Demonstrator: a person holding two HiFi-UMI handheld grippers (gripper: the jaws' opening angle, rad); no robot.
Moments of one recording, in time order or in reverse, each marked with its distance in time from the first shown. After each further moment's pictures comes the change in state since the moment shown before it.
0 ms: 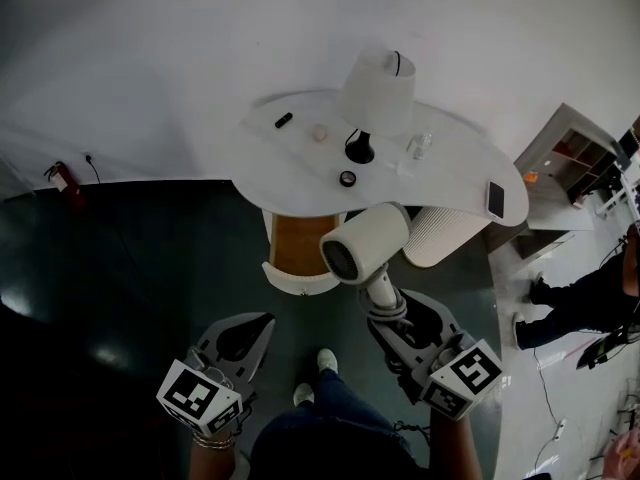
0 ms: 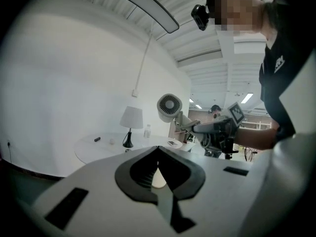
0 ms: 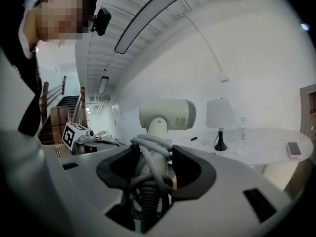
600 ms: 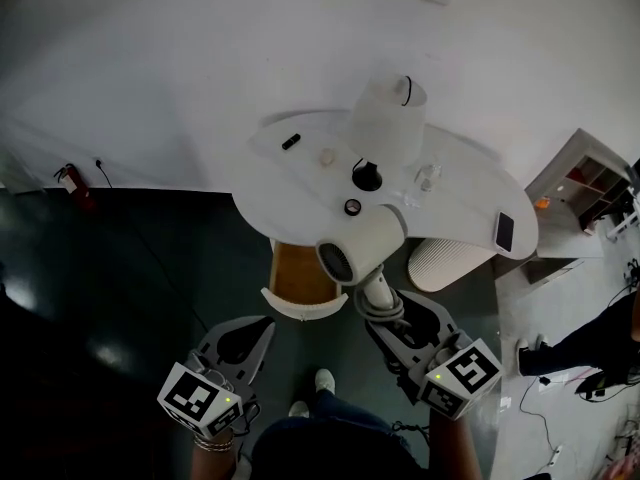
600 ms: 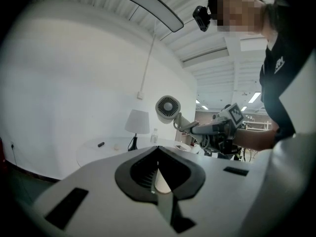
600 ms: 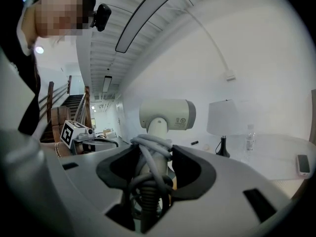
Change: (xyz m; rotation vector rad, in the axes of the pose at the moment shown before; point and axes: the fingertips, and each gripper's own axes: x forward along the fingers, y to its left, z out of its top) left arm 0.052 0.028 0.032 -0.004 -0.022 0.064; right arm 0.042 -0.059 0.027 -0.035 0.041 0.058
